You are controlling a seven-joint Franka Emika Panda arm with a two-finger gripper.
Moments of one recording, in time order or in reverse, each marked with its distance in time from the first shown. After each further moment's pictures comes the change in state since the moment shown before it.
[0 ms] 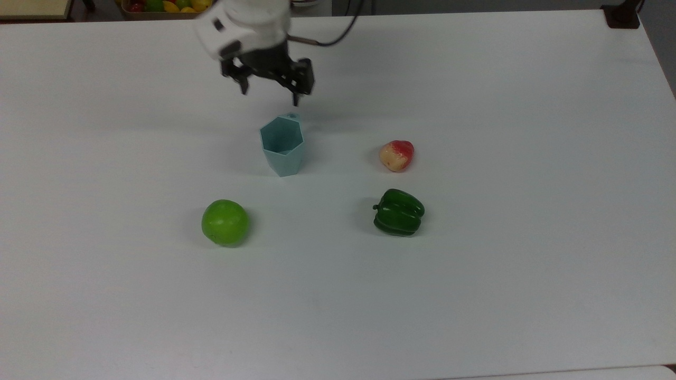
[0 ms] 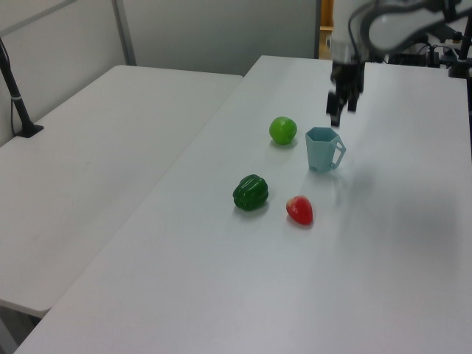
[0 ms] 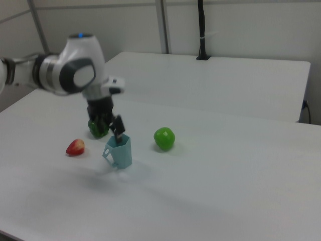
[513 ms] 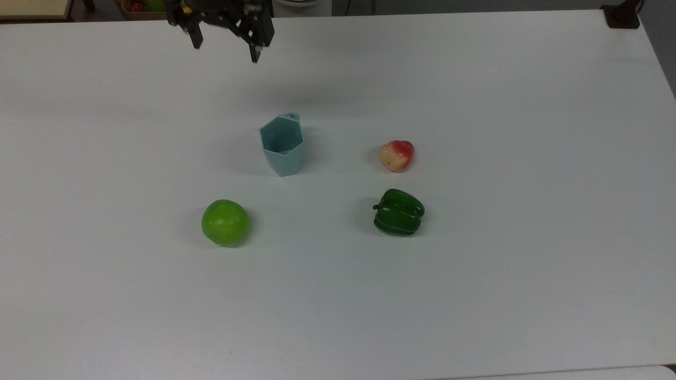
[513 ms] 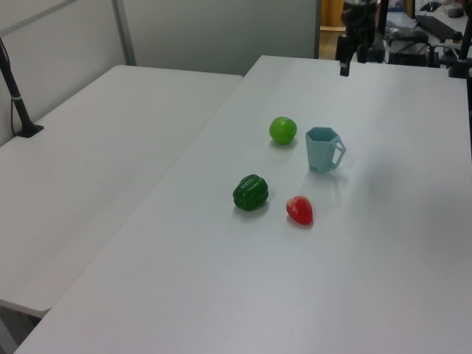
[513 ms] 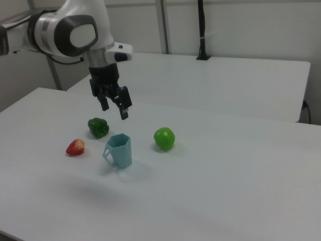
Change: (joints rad) arm -0.085 -0.047 -0.003 0.204 0.000 -0.255 -0.087
